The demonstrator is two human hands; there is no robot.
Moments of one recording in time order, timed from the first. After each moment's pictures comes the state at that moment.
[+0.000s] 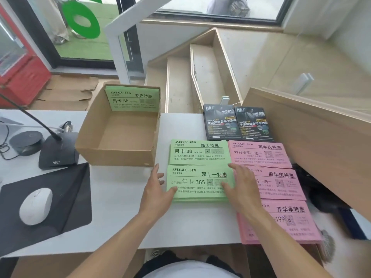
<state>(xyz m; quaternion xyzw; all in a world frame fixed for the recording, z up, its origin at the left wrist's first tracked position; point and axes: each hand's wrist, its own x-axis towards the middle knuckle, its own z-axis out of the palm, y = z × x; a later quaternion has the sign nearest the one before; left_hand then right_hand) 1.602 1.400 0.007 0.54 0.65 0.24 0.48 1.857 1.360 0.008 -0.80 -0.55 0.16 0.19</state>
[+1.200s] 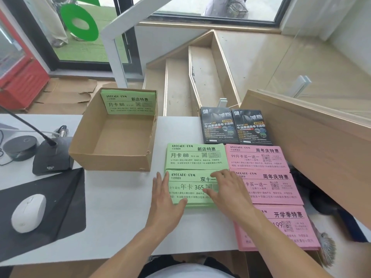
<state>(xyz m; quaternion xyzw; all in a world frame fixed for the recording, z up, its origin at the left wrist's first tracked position) 1.629 1.380 -0.004 0.65 0.62 0.21 0.39 1.839 1.374 0.021 -0.75 -0.65 0.13 0.02</state>
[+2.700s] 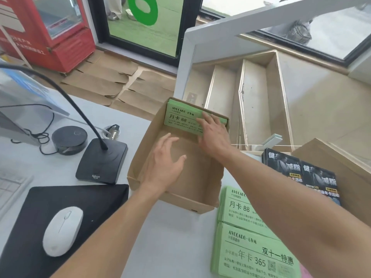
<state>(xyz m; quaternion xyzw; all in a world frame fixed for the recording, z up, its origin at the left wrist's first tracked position) 1.476 1.595 0.040 0.60 0.67 0.32 0.29 1.643 1.711 0.047 -0.62 -0.78 0.06 0.01</state>
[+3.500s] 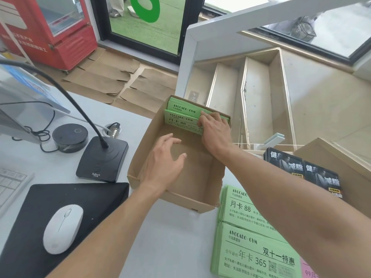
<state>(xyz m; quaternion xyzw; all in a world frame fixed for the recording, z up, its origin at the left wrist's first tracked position) 1.475 1.597 0.038 0.59 0.68 0.33 0.29 1.644 1.719 0.041 -0.58 -0.81 -0.04 0.04</state>
